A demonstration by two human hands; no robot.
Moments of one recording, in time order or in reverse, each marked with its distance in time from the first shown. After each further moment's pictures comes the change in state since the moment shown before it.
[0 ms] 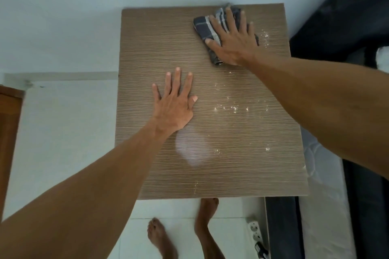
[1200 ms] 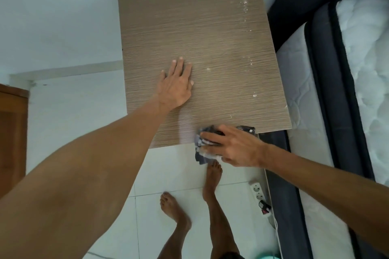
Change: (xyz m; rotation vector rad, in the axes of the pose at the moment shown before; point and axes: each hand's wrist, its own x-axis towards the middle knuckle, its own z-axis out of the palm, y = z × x) left_hand -0.068 0.008 -0.011 0.022 -0.058 0.173; right_hand -0.342 -0.065 0.103 -0.067 -0.038 -0.816
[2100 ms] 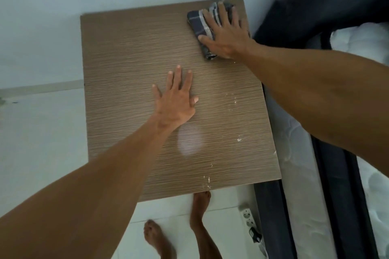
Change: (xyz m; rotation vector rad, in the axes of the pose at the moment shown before) left_hand 0.093 0.054 -0.009 -0.031 -0.036 -0.089; right_hand 0.115 0.327 -0.105 0.128 0.061 0.903
